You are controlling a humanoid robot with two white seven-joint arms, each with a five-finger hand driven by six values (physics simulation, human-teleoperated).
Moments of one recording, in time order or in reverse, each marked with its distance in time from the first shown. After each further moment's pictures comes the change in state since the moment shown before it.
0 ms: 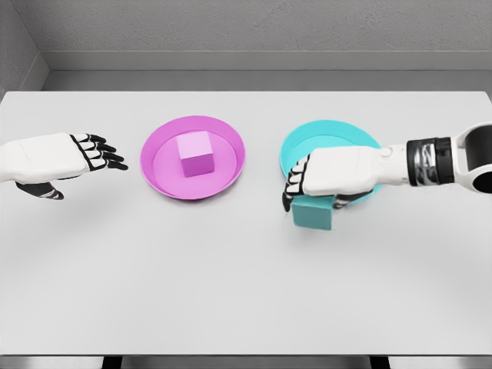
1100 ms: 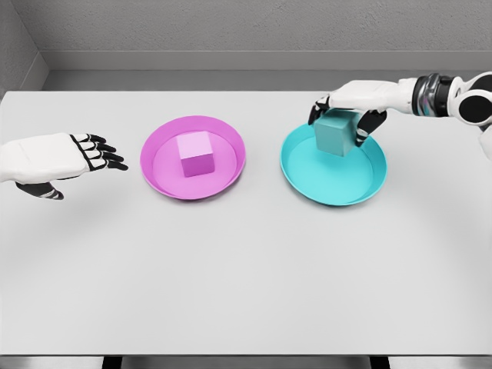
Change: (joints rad) left arm 0.000 0.002 0.000 -0.002 0.000 0.000 0.000; right arm -0.193 0.256 0.002 0.730 0.001 0.001 -0.001
